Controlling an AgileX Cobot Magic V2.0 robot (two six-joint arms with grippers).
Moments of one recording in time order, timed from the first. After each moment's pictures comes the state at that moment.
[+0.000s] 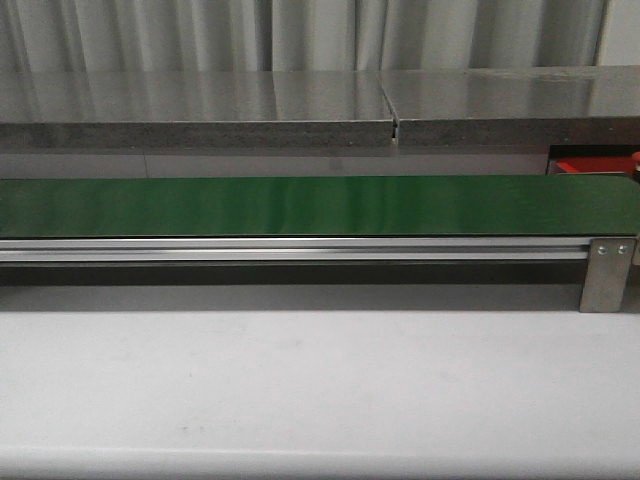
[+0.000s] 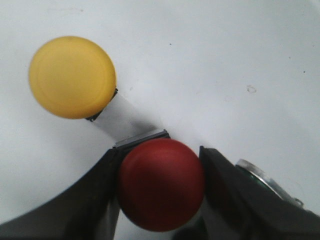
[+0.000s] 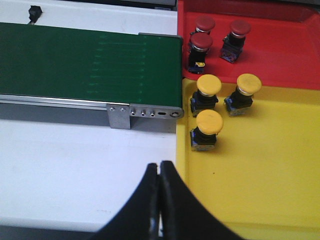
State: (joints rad) left arm 0.36 2.22 -1.93 -0.14 0.90 -0.35; right arm -0.09 0.54 -0.70 0.07 0.80 -0.08
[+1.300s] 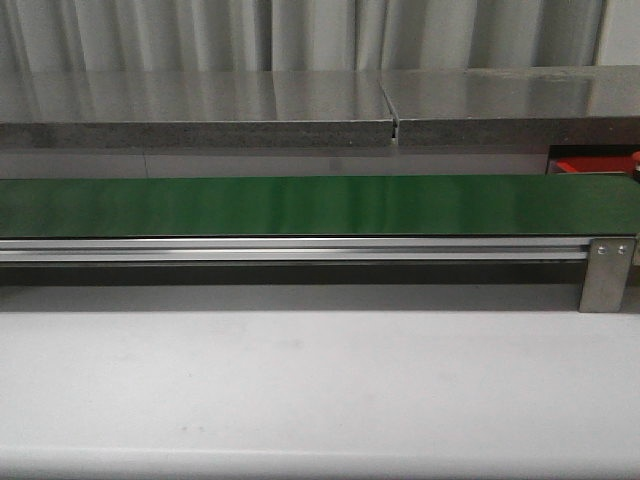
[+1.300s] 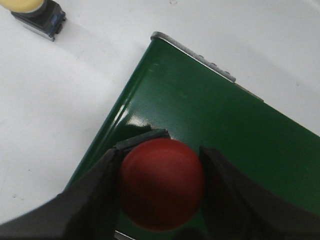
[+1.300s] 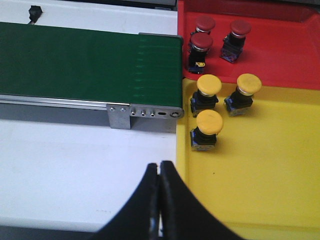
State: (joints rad) left arm 0.26 1.89 -1.64 -0.14 0.96 -0.25; right arm -0.09 0.54 -0.70 0.07 0.80 -0.08
